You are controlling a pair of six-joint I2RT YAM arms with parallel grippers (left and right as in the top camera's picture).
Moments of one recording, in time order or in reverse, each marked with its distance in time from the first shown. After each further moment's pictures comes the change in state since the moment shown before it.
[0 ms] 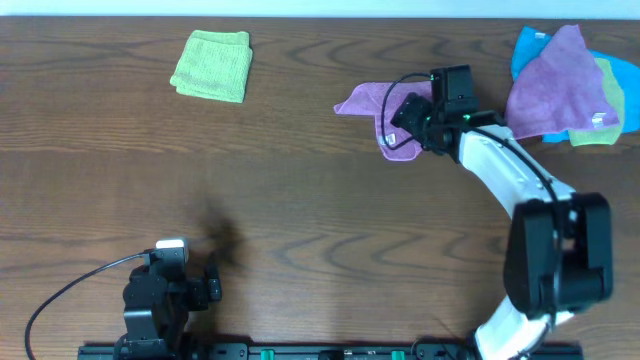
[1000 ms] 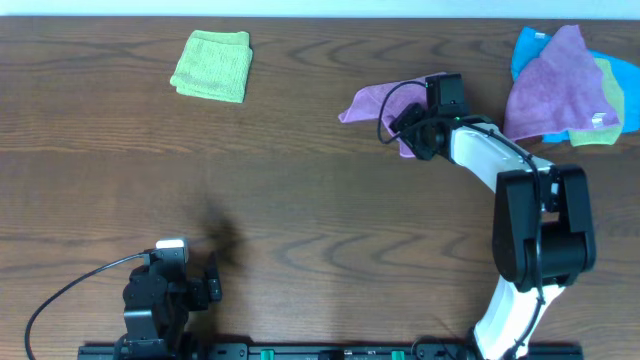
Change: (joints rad) left arm 0.000 0.000 0.000 0.000 0.000 0.000; right arm -0.017 0.120 0.002 0.068 -0.014 0.190
